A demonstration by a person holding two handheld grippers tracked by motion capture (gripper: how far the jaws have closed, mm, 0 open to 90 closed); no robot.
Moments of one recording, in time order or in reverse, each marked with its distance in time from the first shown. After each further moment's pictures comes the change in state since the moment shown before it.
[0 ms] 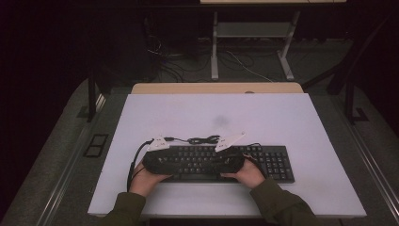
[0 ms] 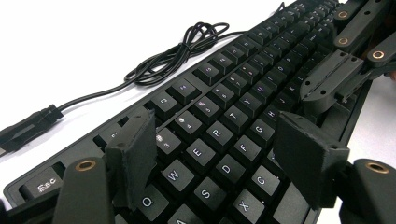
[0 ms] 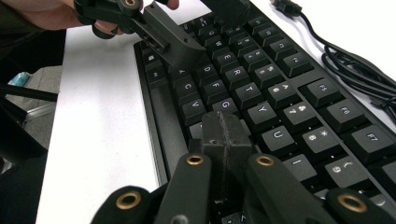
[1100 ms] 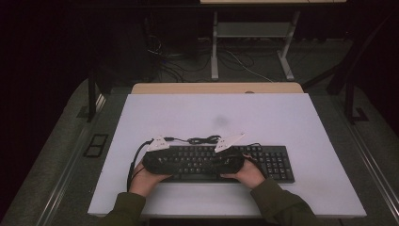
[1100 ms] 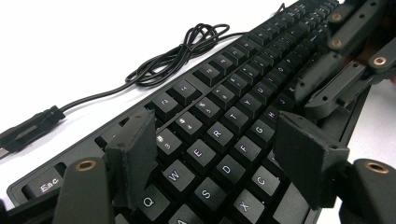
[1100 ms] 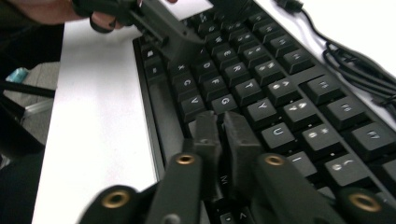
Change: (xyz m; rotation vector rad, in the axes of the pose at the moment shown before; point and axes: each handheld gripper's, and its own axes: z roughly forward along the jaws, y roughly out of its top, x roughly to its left) left arm -0.001 0.000 -0.001 -0.007 0.005 -0.002; right arm -0.001 0.000 -0.001 -0.002 -0.005 -0.004
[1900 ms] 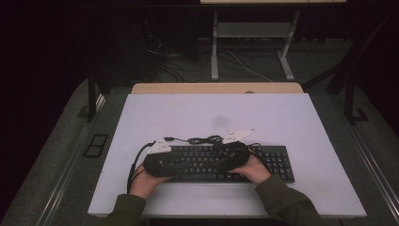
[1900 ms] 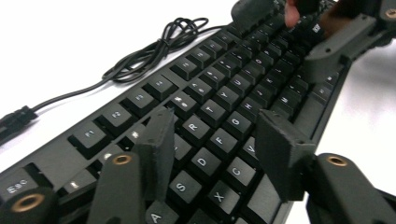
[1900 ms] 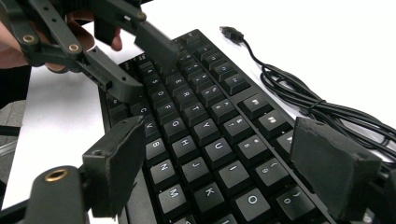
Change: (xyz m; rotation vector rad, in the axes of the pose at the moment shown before) left arm -0.009 -0.001 -0.001 0.027 -0.057 0.031; right arm -0.015 -0.002 -0.013 -0.107 -0.098 0.062
